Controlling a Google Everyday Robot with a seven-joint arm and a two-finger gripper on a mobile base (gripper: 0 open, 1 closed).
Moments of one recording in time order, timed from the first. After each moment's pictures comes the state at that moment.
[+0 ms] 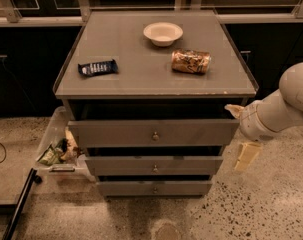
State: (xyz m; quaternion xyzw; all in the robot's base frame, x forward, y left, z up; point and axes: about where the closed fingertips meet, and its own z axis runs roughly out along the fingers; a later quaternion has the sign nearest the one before) arm 0.499 -0.247 0.744 -0.65 0.73 0.01 0.21
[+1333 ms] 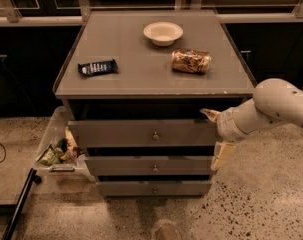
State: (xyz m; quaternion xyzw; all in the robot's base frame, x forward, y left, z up) arm 0.553 -0.209 0.674 -0.70 0.65 0.06 0.27
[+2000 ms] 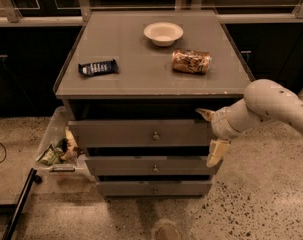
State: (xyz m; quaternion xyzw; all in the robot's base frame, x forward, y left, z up) arm 0.574 -0.199 0.657 -0.71 0.65 0.06 0.27
